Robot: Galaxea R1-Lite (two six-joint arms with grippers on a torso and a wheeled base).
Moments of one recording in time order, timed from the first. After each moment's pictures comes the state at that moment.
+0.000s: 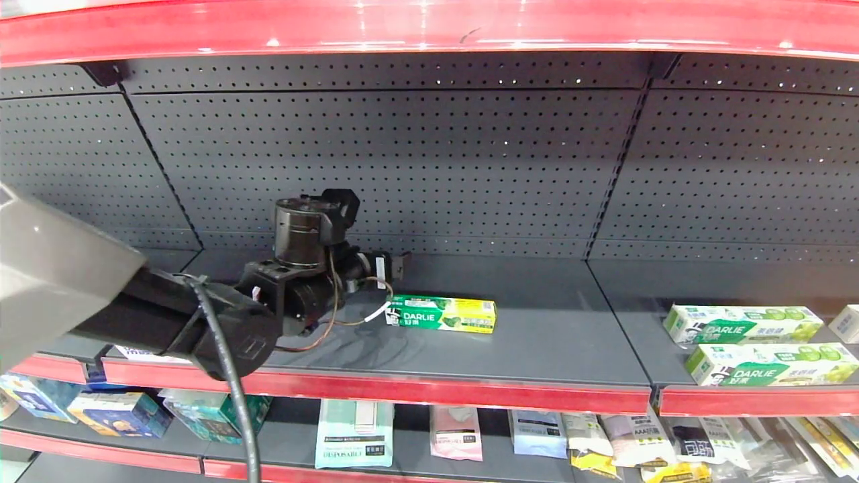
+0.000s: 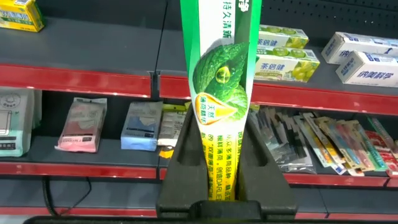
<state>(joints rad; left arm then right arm) -0.52 2.00 -0.96 -0.73 0.18 -0.18 -0.11 0.09 -0.09 0.13 -0.03 -0.16</state>
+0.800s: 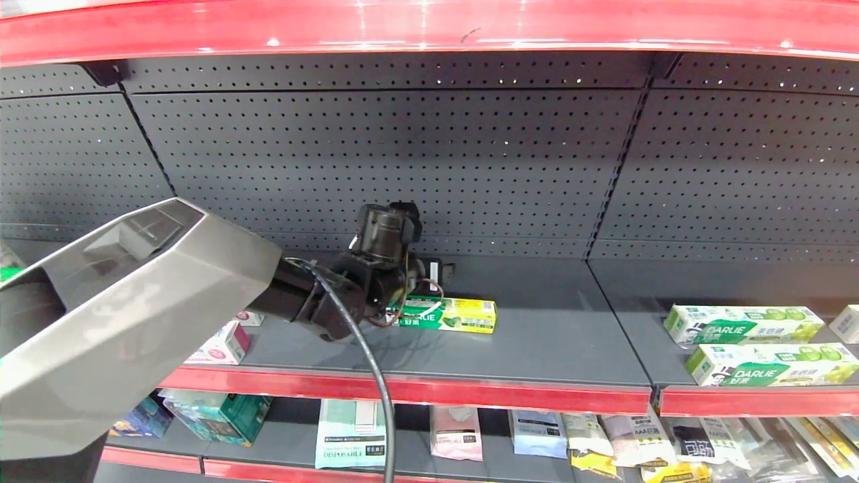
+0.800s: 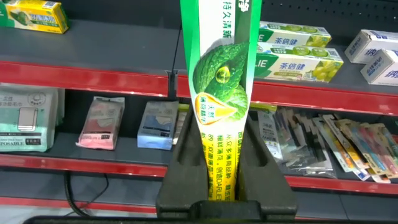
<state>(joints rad) -0.60 2.27 -1.36 -0.48 0.18 -0.22 -0.11 0.09 -0.08 0.12 0.04 -0.12</state>
